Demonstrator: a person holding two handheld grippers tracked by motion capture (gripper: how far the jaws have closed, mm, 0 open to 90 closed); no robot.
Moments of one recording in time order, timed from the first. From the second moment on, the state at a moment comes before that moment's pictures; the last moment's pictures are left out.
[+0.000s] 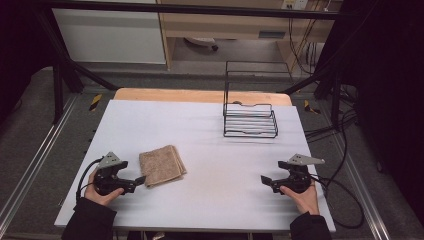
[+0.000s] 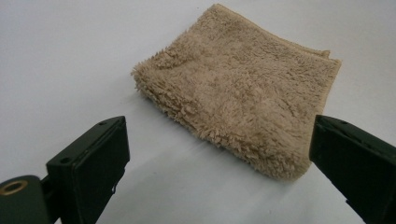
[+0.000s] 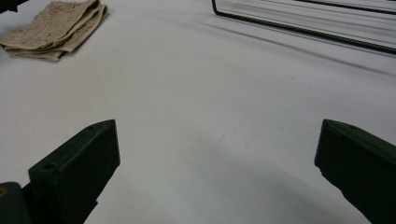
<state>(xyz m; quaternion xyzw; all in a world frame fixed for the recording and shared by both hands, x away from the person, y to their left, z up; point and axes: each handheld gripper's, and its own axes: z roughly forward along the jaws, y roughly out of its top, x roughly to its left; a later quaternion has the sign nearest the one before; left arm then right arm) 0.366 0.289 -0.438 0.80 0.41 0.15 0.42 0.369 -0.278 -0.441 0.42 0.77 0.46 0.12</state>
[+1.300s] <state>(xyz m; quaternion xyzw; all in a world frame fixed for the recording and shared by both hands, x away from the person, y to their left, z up) 0.349 0.237 -0.430 0.84 0.37 0.15 0.37 0.370 -0.225 -0.432 0.40 0.79 0.45 0.11</state>
